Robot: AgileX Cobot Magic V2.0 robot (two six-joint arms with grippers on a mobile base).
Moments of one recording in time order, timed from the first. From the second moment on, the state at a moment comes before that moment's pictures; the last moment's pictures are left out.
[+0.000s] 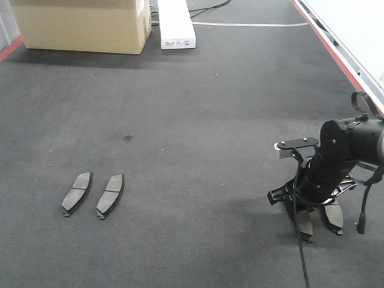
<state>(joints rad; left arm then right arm) -0.31 0.41 -0.68 0.33 0.58 -0.22 0.15 1.87 -1.16 0.01 0.79 -0.07</state>
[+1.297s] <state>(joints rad) -0.31 0.41 -0.68 0.33 0.58 -0.22 0.15 1.63 -1.16 0.01 0.75 -0.07</state>
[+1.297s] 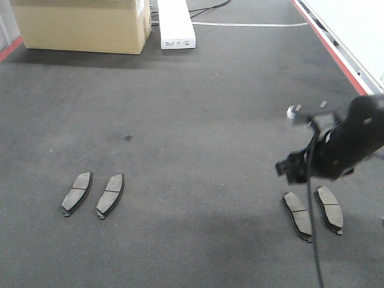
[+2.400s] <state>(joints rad) -0.31 0.41 -0.68 0.33 0.58 -0.22 0.15 0.58 -0.59 0.01 0.56 -0.07</state>
